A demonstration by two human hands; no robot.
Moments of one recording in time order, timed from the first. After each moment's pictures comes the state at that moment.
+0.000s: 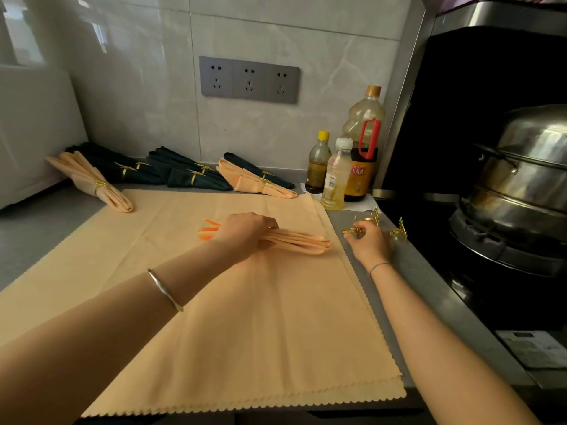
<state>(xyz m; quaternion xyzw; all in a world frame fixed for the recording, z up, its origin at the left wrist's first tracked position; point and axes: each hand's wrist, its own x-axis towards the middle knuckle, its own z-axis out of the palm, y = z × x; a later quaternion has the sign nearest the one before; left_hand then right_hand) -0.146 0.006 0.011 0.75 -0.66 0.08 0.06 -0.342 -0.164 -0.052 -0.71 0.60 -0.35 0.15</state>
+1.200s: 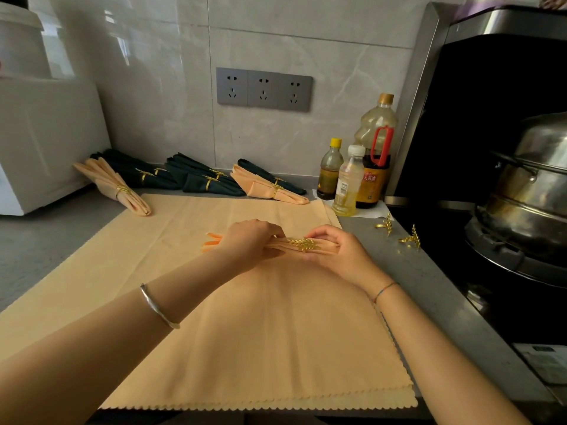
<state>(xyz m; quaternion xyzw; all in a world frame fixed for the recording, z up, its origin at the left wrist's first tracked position) -0.149 0.029 0.016 0.75 -0.65 0.08 0.09 -0.321 -0.085 -0.020 -0.83 0.23 -0.29 0.42</state>
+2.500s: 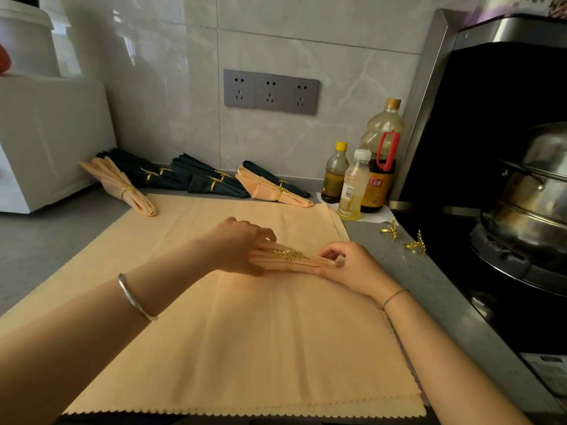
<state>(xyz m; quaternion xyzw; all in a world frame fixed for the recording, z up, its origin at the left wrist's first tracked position) -0.115 0.042 0.021 0.71 -0.70 0.07 -0.02 -0.328 -0.091 -0.023 -0.89 0.31 -0.21 0.25</state>
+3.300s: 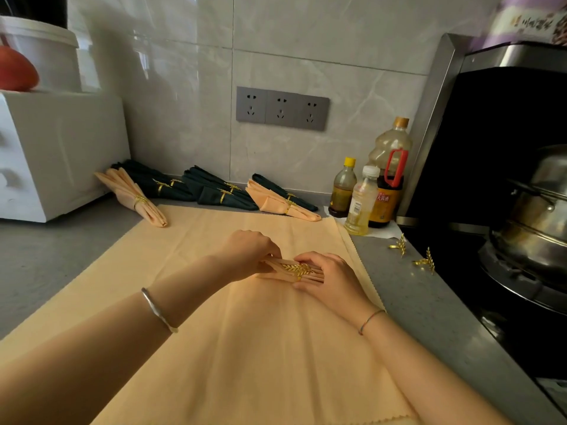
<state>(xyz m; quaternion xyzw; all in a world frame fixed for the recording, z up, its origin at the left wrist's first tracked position) -0.111 0.038 0.020 0.71 -0.69 0.11 0.00 -0.289 -0.054 -0.027 -0.91 0.26 -0.26 0.17</state>
